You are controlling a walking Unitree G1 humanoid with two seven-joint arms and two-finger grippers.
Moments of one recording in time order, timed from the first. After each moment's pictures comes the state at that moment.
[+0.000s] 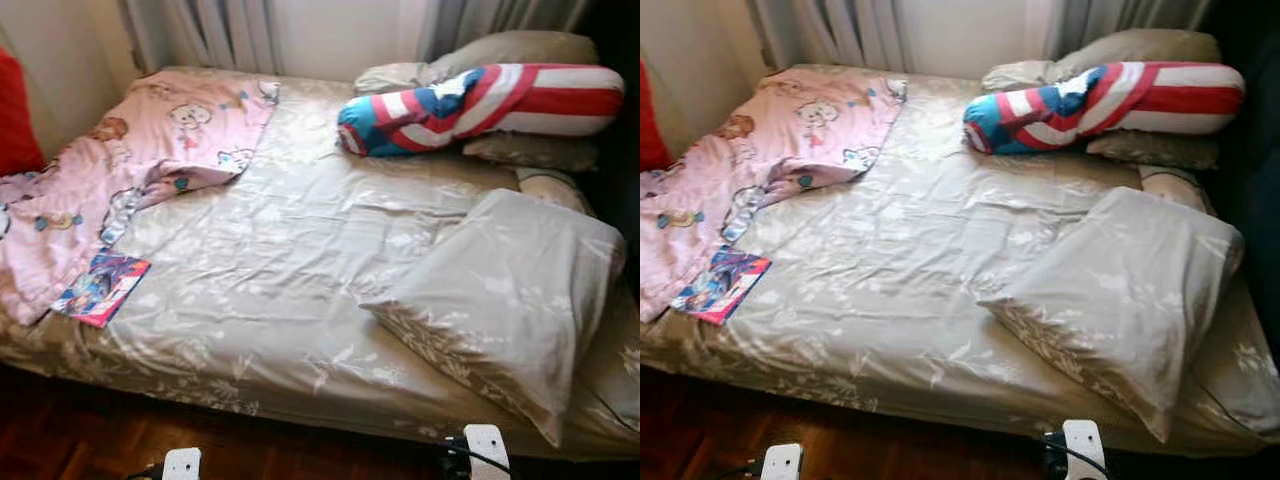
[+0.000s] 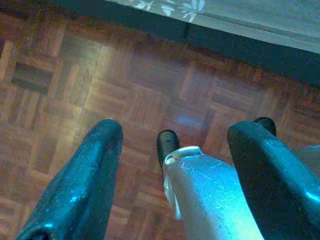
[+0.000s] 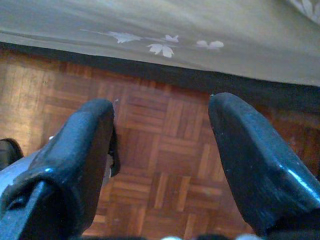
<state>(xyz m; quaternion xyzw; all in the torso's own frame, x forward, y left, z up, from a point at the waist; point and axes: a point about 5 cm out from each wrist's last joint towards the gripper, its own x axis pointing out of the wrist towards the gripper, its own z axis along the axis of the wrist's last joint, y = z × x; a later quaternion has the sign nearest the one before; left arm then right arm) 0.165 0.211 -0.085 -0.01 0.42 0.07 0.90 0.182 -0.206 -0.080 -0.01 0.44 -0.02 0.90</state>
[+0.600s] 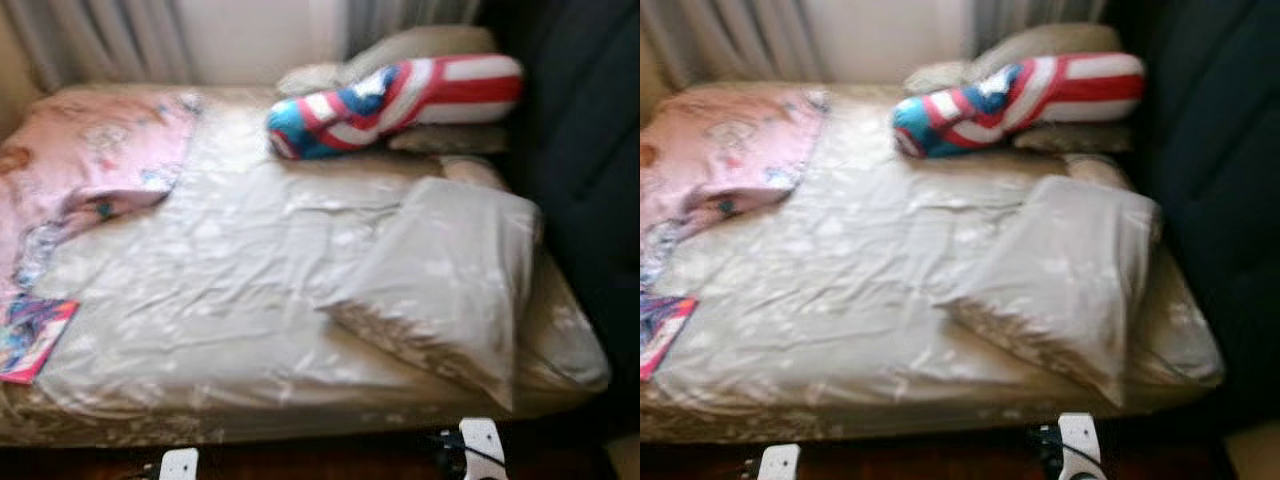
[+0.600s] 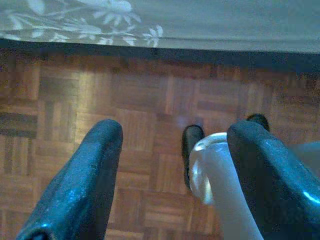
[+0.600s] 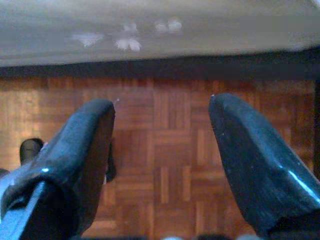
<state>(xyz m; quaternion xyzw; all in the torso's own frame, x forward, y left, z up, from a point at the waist) 0.164 0.212 -0.085 0.00 0.42 0.07 0.90 0.185 -0.204 -0.079 -0.01 0.43 -0.02 0.90</state>
